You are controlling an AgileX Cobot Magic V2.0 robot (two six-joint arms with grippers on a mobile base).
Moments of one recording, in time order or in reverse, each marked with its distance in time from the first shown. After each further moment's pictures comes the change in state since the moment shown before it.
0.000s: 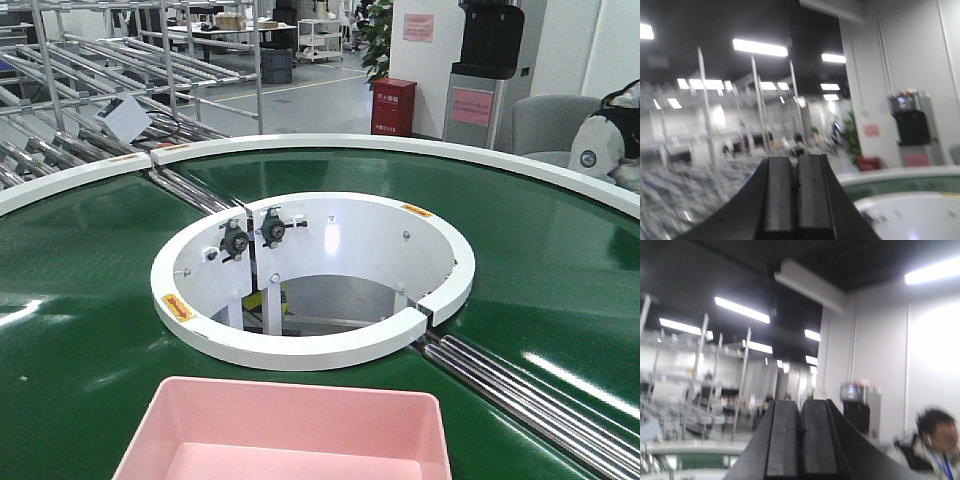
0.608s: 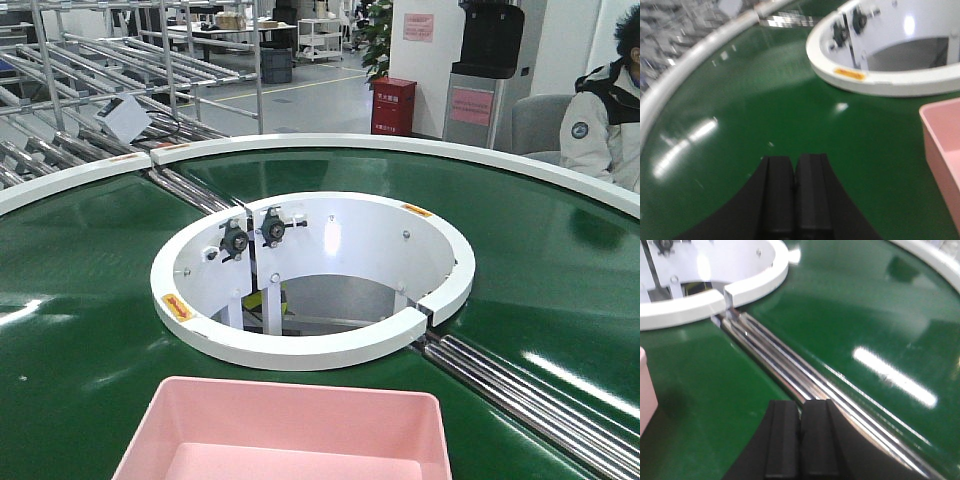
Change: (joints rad) left arm 0.000 0.684 -0.211 -0.051 0.350 0.129; right arm 0.000 0.556 -0.063 0.008 0.420 0.000
